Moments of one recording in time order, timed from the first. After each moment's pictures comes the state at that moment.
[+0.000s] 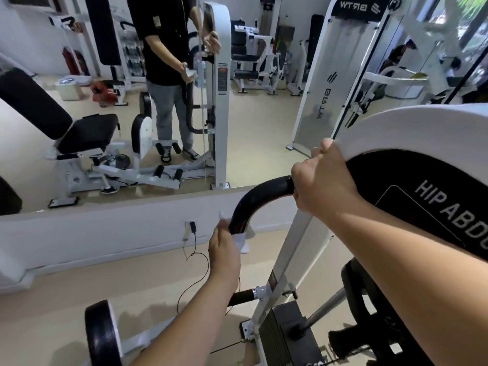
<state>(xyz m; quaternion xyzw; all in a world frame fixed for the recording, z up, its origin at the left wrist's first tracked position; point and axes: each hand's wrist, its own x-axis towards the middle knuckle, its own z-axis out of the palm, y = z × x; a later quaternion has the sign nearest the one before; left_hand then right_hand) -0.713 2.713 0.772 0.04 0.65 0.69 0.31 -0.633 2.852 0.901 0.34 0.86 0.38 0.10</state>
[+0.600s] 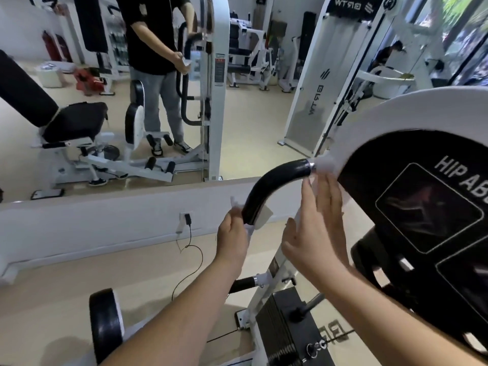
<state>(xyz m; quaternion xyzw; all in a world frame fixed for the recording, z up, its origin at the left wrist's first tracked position) -0.733 2.696 0.745 0.14 0.65 0.65 0.37 -0.603 2.738 0.815 0.44 0.86 -0.03 -0.24</state>
